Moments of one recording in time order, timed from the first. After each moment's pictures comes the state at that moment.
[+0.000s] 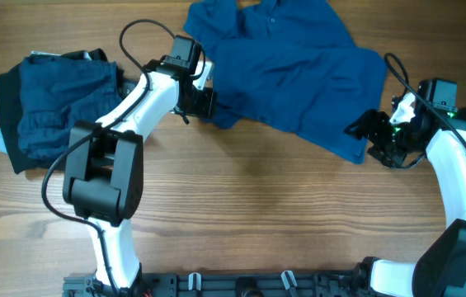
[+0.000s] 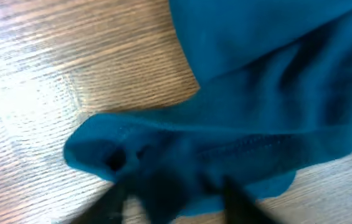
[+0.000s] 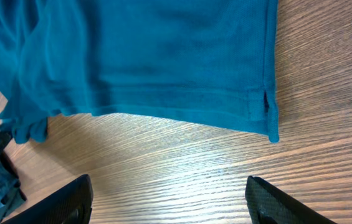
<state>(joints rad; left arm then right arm) -0.30 2.08 1.50 -0.72 0.16 -0.08 -0.25 1.52 1.04 -0.87 -0.42 0.35</state>
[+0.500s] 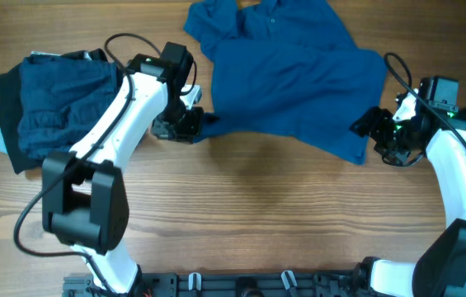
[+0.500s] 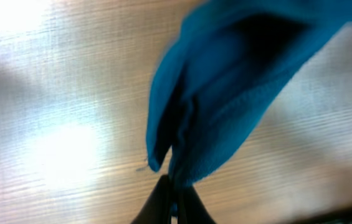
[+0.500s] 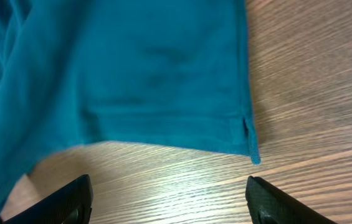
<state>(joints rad) -0.30 1.89 1.51 -1.25 0.19 -0.16 -0.25 1.52 1.04 -0.83 -0.33 0.35</state>
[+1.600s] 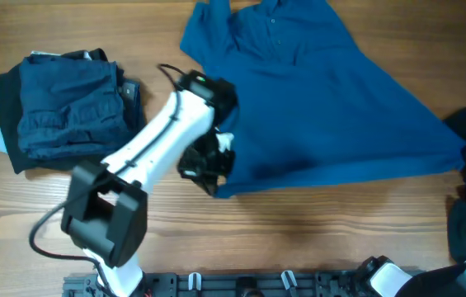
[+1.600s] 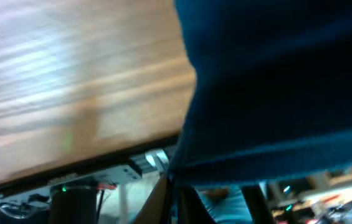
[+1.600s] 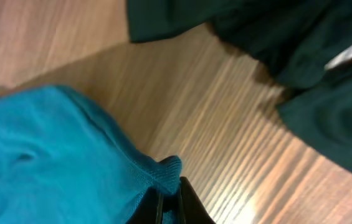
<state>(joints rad) -0.58 1.88 1.51 -1.59 0.31 -0.24 -0.78 1.34 1.18 -1.00 -0.13 0.41</state>
